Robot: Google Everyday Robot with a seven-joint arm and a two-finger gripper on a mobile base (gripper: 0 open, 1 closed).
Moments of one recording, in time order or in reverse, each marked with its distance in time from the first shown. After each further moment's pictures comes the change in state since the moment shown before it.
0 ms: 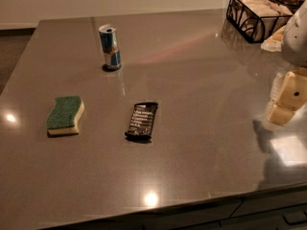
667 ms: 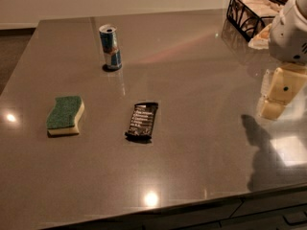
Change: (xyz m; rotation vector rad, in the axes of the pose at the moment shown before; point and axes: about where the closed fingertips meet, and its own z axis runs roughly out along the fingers) arm -0.013 -0.008 0.008 -0.024 -0.005 -0.064
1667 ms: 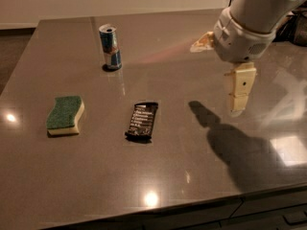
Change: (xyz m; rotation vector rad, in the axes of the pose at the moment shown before) arm -0.067 -0.019 0.052 -0.093 -0.059 -0.488
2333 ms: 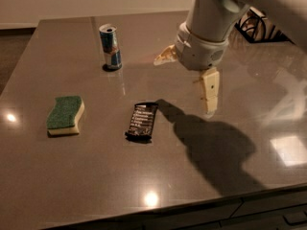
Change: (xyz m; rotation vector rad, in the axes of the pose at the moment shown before) arm -0.050 -0.021 0.045 -0.086 -0.052 -0.277
